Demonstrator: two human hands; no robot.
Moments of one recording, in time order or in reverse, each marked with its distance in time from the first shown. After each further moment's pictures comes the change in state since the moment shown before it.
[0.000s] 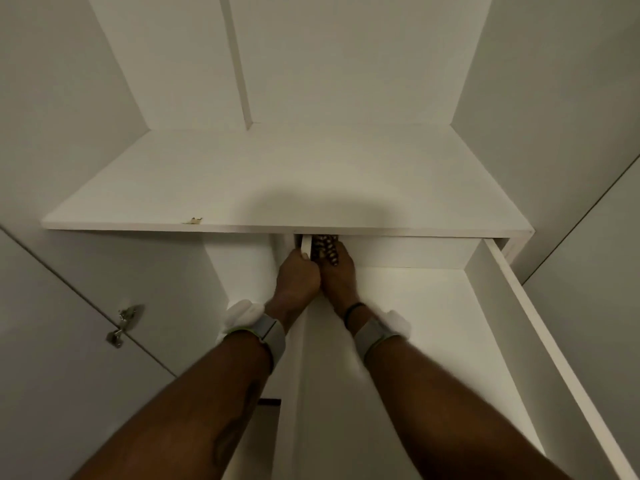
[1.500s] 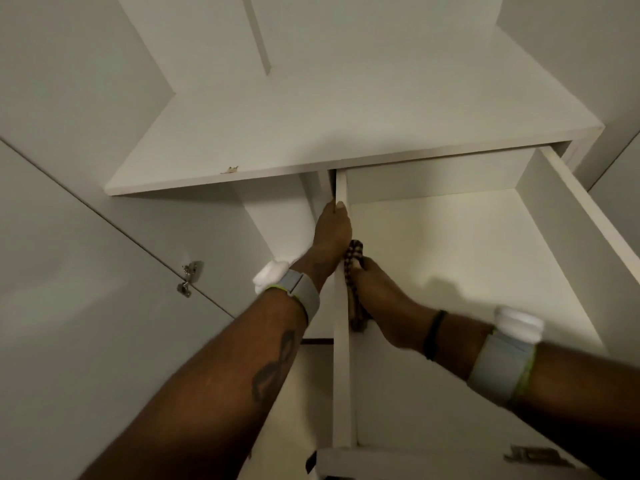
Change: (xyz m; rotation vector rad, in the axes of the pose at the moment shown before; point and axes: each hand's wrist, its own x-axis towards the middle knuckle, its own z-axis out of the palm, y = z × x) left_hand -0.043 -0.022 -0.019 -0.096 -0.157 -0.038; right_hand -0.181 -0.041 -0.030 0.007 -0.343 0.462
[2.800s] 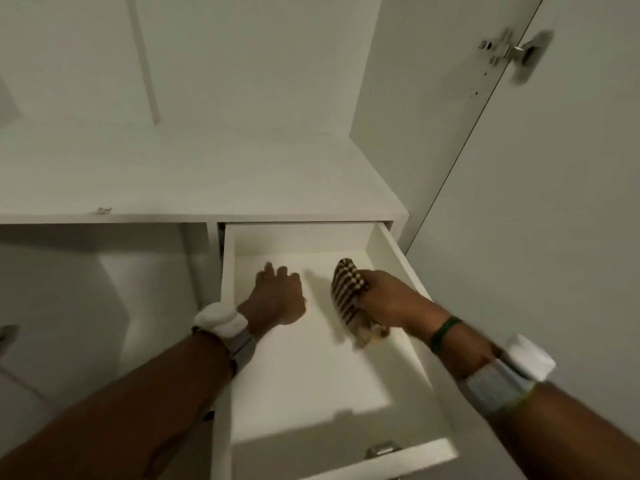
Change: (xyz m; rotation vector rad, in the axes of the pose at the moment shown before) left_hand -0.034 0.015 0.062 1.180 -0.323 0.568; right_hand -0.089 -0.066 -0.158 -0.740 0.274 -0.084
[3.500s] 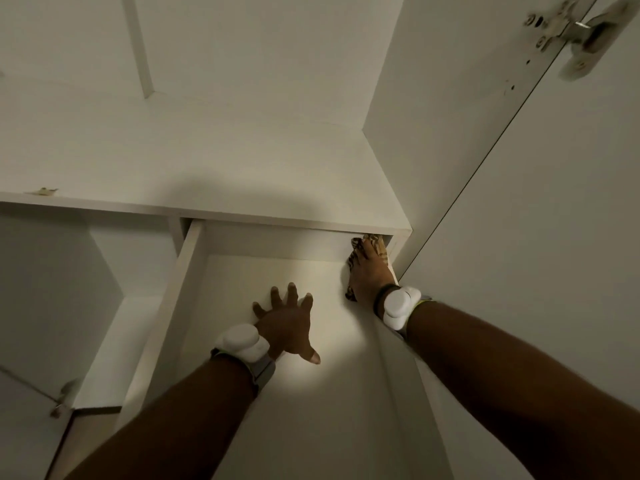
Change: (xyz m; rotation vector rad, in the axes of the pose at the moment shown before) left_hand 0.070 0.073 0.041 -0.237 -0.384 -0.079; right_hand 0.211 0.104 -0.023 -1.705 0.128 -0.106
